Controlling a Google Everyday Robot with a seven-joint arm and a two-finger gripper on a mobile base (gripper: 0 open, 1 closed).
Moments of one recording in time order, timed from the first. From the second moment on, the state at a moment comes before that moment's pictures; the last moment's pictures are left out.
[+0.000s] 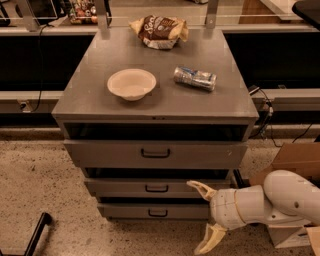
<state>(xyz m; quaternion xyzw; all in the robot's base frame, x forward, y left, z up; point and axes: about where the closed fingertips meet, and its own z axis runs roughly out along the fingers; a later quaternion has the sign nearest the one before) 0.382 -0.091 0.624 -0.66 0.60 0.24 0.37</state>
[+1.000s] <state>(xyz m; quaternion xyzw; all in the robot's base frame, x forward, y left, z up) 0.400 -0.096 0.570 -0.69 0.61 0.22 0.33</state>
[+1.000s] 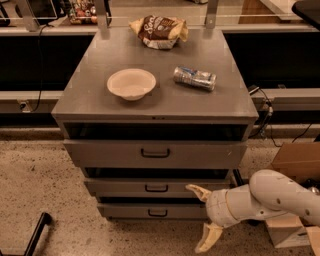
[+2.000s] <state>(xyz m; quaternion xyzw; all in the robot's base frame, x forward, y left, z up) 0.471 -0.151 0.489 -0.67 0.66 0.08 0.32</state>
